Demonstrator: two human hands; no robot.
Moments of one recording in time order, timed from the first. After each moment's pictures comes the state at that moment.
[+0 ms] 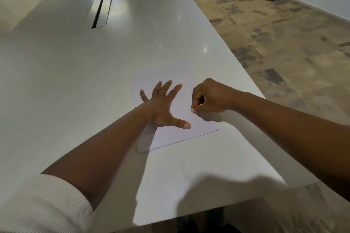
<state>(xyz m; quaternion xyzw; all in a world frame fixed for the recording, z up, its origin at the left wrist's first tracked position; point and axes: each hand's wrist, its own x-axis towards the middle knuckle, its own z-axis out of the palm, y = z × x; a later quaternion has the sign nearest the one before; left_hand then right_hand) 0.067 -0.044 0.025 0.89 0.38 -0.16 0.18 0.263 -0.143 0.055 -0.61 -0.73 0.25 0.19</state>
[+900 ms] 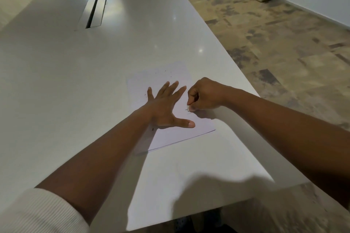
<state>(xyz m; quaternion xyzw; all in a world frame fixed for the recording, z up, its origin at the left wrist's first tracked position) 0.078 -0.048 0.016 0.93 0.31 -0.10 0.16 0.259 -0.132 0.061 -0.67 -0.67 0.28 0.14</state>
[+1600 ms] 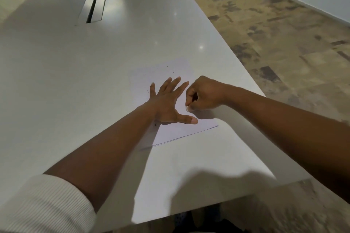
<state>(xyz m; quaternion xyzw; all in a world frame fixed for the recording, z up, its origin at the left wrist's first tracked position) 0.078 -0.046 0.009 0.93 0.32 -0.09 0.16 0.246 -0.135 0.063 -0.64 -0.71 0.27 0.13</state>
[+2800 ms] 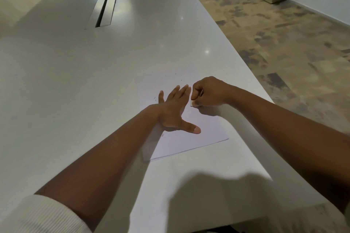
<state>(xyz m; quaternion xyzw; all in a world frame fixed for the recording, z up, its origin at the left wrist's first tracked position) 0.079 -0.035 0.030 0.91 0.30 -0.17 0.22 0.254 -0.095 0.058 -0.70 -0.65 0.26 0.14</state>
